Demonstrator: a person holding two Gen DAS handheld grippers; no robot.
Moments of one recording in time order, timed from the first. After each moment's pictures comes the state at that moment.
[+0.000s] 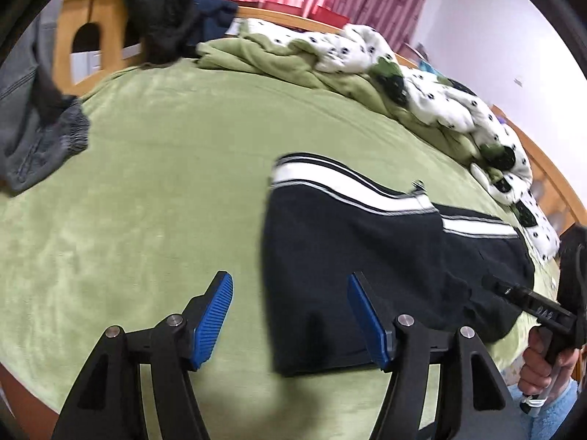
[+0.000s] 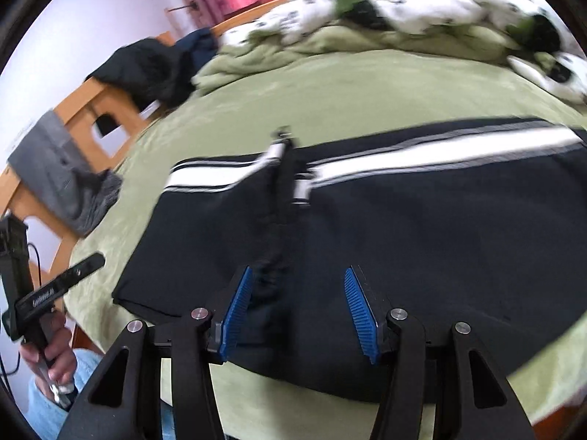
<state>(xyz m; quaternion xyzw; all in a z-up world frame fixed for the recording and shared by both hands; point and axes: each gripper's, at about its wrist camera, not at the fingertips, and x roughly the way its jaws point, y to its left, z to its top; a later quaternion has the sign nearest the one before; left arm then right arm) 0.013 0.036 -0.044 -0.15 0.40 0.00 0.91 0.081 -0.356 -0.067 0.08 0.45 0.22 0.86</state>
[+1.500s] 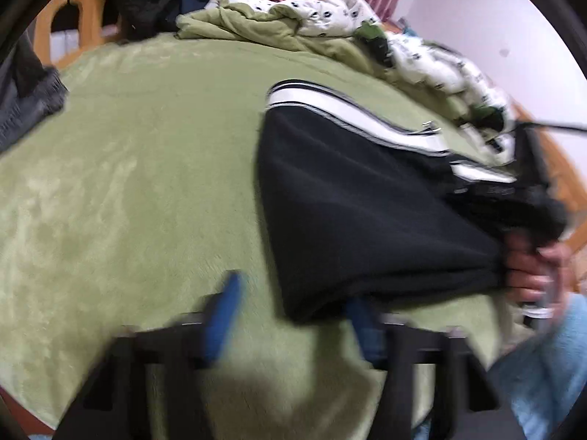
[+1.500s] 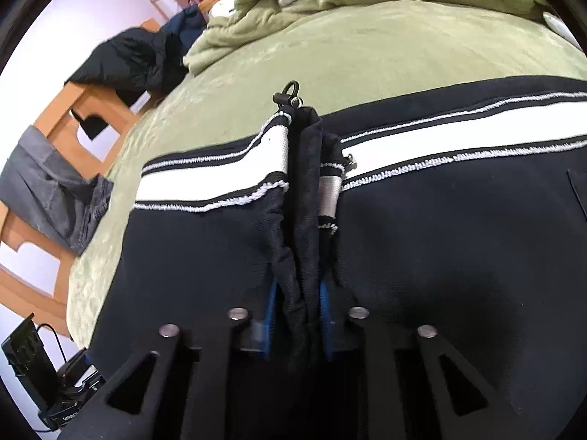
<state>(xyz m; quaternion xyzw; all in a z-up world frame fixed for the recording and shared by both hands) 0.005 0.012 -0.119 -0.10 0.43 -0.03 0.89 0.155 -0.311 -0.133 0.13 0.50 0.23 0.82</state>
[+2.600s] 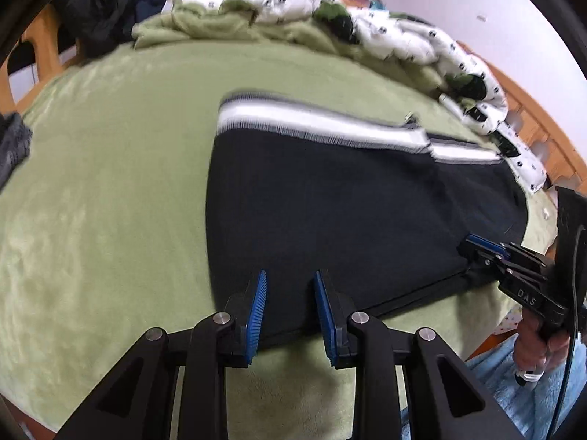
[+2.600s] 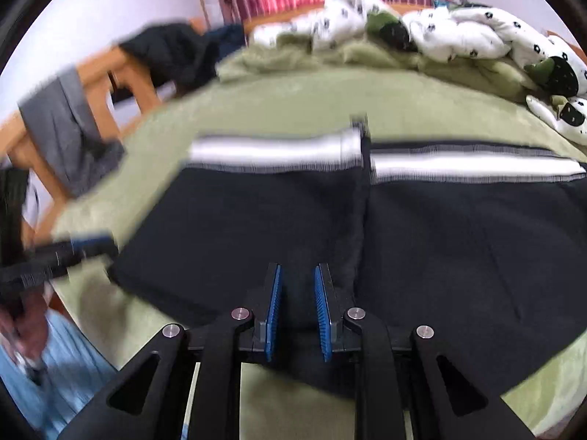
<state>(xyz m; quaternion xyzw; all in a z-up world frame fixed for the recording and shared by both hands) 0.021 -0.029 -0.093 -0.07 0.47 -0.08 0.87 0.046 -0.341 -0.091 0.00 0.42 0.22 0.88</state>
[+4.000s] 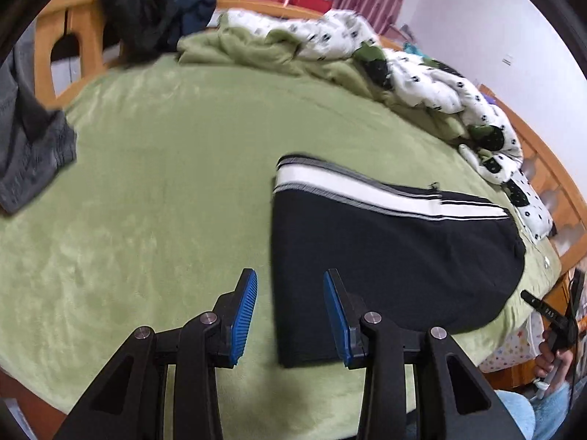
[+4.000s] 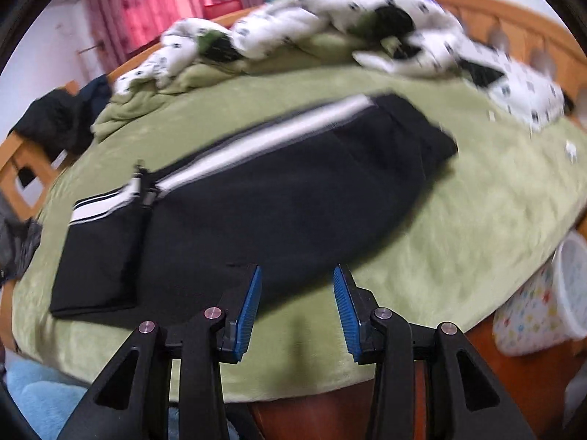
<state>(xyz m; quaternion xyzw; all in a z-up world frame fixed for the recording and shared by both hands) 0.031 0.034 -0.041 -0.13 0.44 -0.03 0.89 0.015 -0.562 -0.075 0.11 0.43 0.00 0.89</state>
